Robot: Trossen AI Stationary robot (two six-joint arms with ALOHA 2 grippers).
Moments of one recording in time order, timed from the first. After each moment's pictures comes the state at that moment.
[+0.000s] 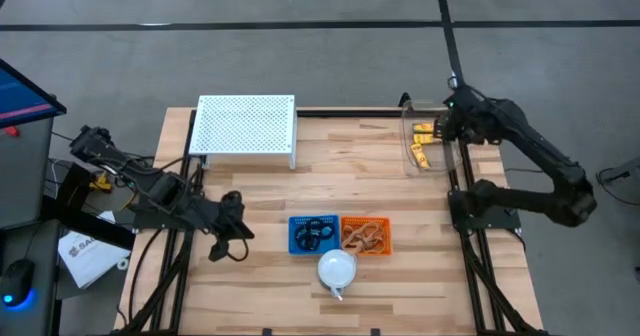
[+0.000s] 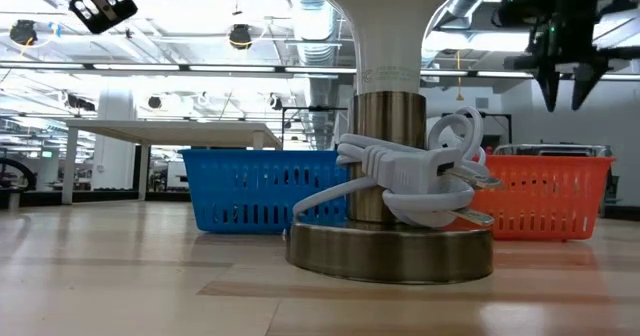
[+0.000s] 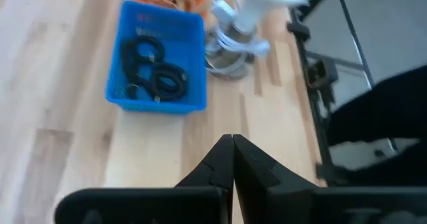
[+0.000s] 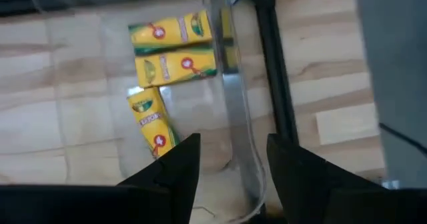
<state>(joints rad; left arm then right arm) -0.52 0.90 0.76 -0.56 -0.19 -0.56 -0.92 0.99 1.01 -1.31 0.32 0.74</state>
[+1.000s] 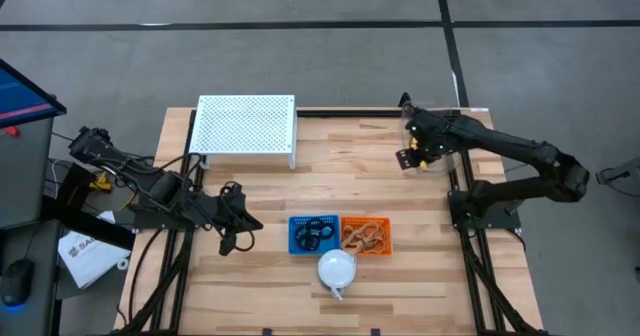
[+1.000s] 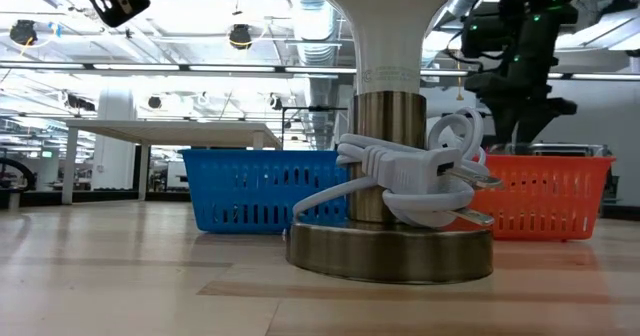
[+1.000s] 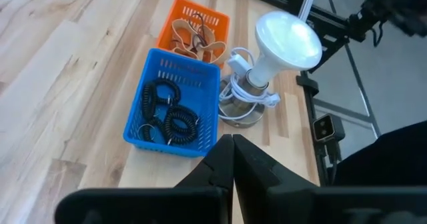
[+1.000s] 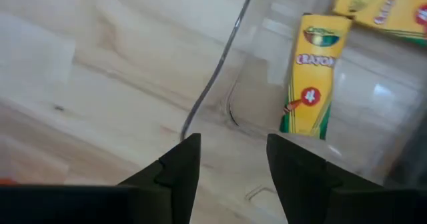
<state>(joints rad) -0.50 0.90 0.76 -0.46 -0.31 -0.61 -0.59 1.17 0.83 -0.97 0.01 0.59</state>
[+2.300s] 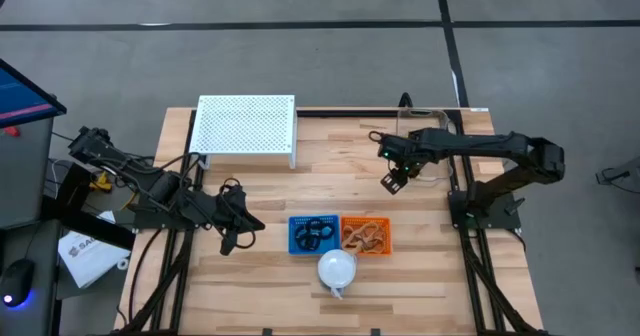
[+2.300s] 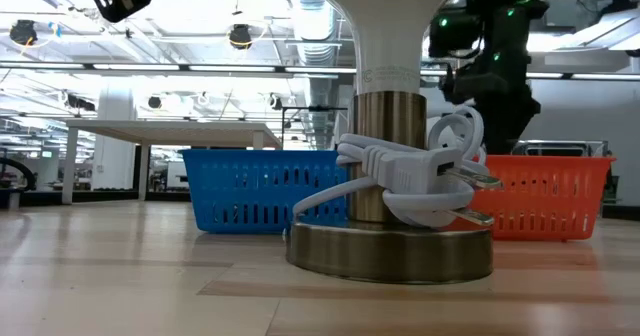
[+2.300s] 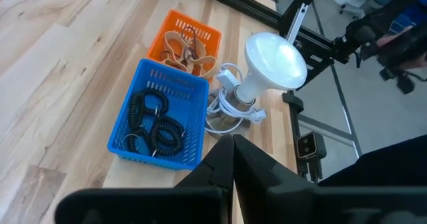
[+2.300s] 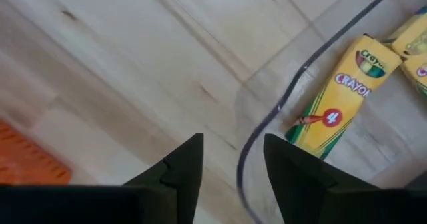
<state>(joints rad) -0.50 0.90 0.76 -0.40 -0.31 -0.66 -0.29 1.40 0.94 -1.01 0.08 0.49</state>
